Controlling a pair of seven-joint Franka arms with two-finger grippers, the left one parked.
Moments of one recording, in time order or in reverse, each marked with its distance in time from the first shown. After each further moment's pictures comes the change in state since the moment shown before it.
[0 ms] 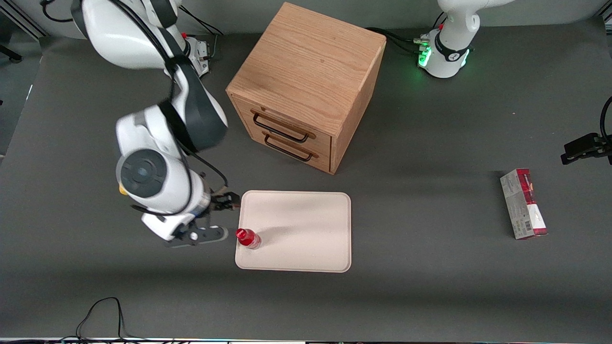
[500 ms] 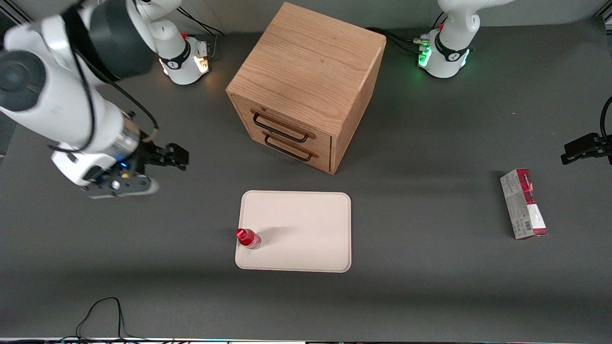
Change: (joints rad) arm -0.011 -0.400 -0.070 -0.348 0.000 -0.034 -0.004
